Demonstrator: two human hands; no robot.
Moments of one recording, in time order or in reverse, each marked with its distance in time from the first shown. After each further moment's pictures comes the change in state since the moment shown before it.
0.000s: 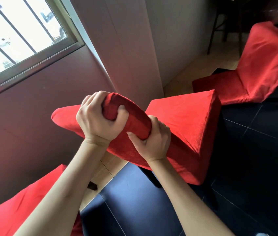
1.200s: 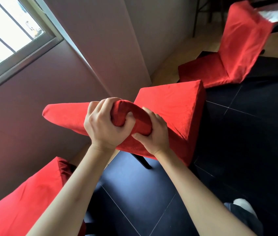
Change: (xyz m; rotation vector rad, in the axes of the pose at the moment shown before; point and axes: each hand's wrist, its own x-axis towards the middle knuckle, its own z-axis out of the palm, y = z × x) left_hand -0.042 0.097 0.013 0.058 -0.169 0.009; right_hand 0.001 0.044 -0.107 0.198 -0.348 0.148
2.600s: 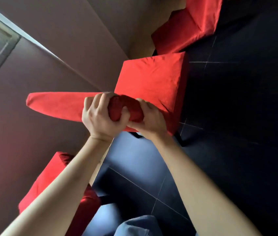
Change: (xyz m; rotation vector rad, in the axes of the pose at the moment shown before) left_hand -0.079 0.052 0.008 0.074 -0.215 0.235; right_hand -0.100 0.028 -0.041 -0.168 0.018 0.241
